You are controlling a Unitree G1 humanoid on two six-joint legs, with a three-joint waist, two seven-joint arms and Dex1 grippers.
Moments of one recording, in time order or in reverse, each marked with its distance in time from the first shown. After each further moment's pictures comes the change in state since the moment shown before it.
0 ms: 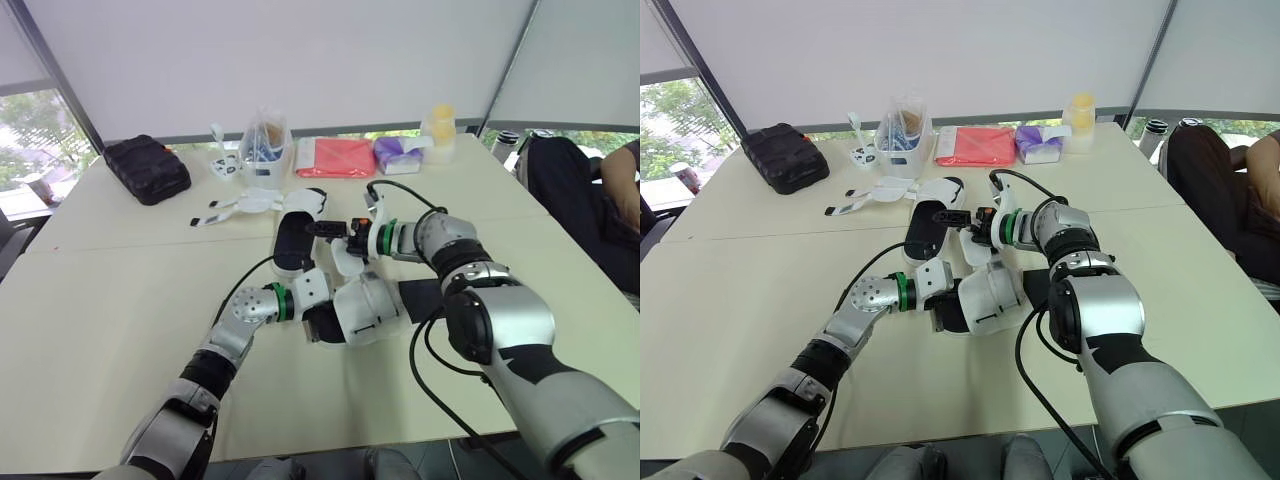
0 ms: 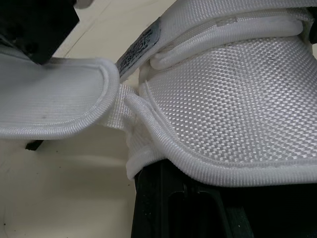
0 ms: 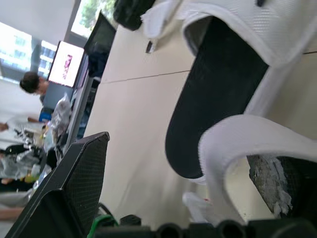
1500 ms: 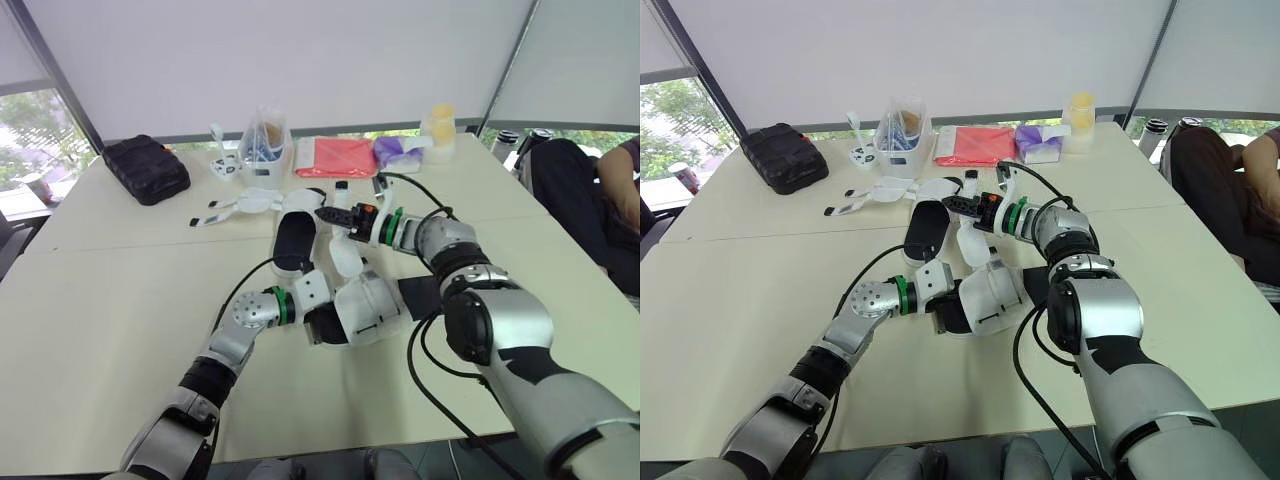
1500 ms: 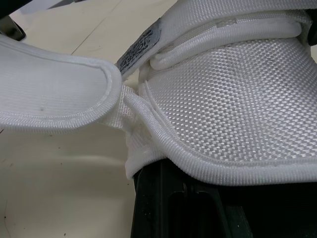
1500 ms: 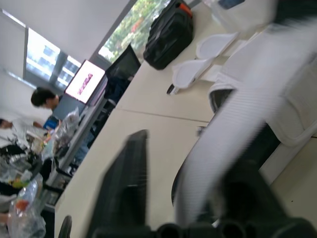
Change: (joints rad) left arm 0.038 -0.006 0.001 -0.052 0.001 0.038 0.028; right arm 0.008 0.007 -0.075 0.000 -0.068 -0.233 0.118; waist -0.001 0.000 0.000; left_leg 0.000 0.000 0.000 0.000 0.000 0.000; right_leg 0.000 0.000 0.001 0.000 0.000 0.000
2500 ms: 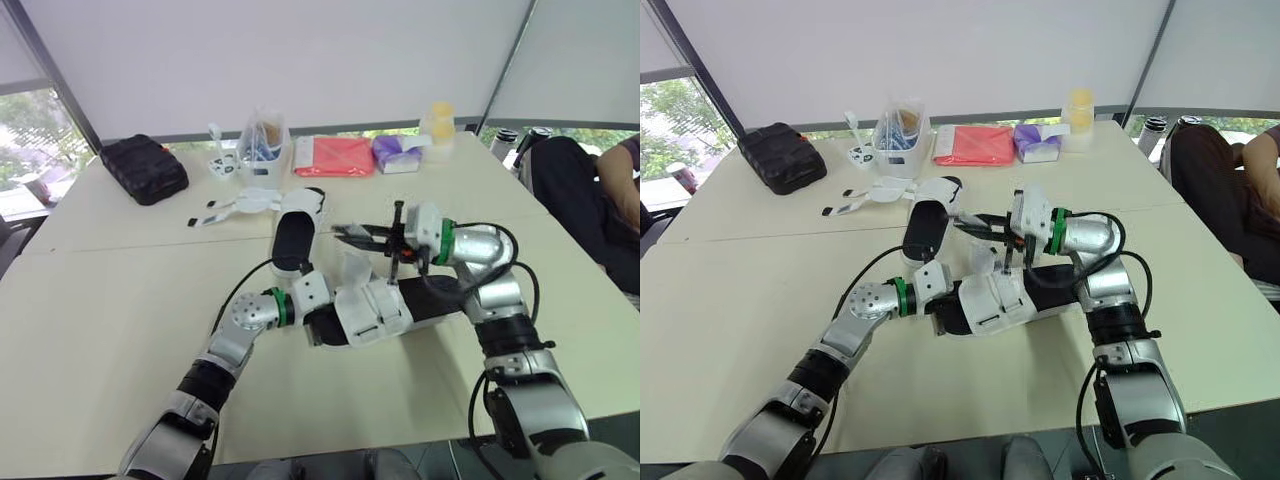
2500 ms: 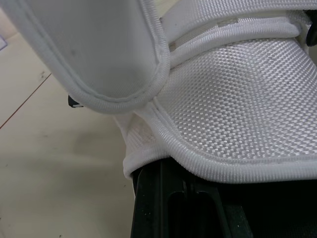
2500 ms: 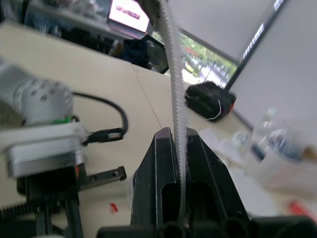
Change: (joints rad) left arm 0.021 0.011 0.006 -0.042 -0.001 0.023 -0.021; right arm 0.595 -0.201 0.327 -0.962 -0.189 -1.096 0.337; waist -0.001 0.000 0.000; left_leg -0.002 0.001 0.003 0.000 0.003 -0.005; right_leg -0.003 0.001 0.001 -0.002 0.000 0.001
